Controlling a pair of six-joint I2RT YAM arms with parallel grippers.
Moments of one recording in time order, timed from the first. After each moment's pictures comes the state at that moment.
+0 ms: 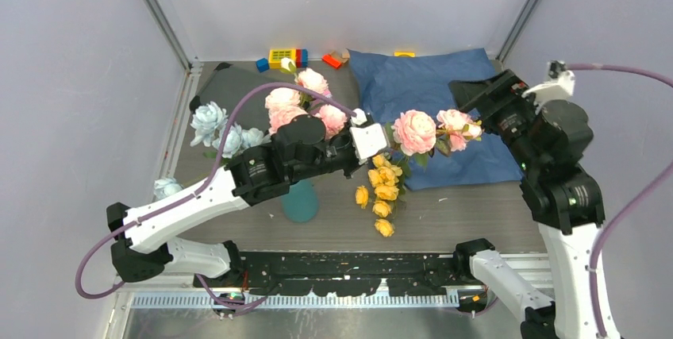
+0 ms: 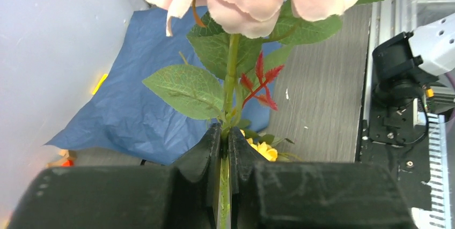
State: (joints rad) left arm -1.15 1.24 1.37 -0.30 0.04 0.33; right arm 0.20 0.84 1.40 -0.67 -0.02 0.71
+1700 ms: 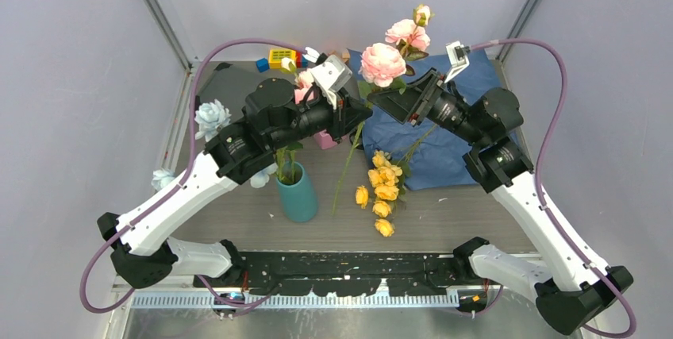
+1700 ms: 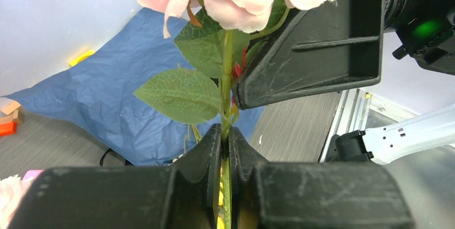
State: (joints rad) left arm -0.93 1.25 1.51 -0.30 0.13 -0.10; right arm 0.47 0.98 1.13 0.13 -0.54 0.84
